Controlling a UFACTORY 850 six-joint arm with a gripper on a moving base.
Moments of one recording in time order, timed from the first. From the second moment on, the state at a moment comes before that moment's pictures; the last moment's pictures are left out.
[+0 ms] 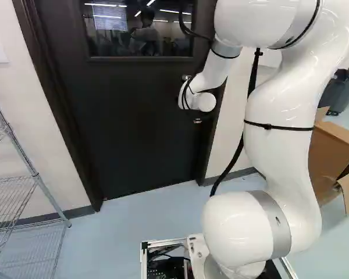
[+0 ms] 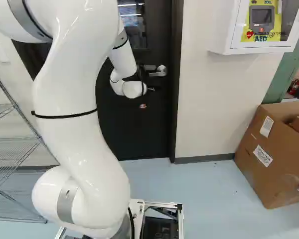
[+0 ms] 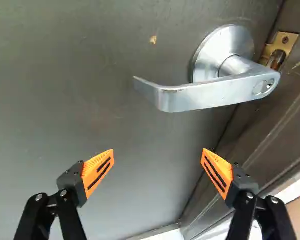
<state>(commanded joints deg) -2.4 -19.6 -50.6 4.8 40.2 0.0</state>
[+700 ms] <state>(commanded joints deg) -0.5 -28.6 -61.8 13.6 39.5 0.0</state>
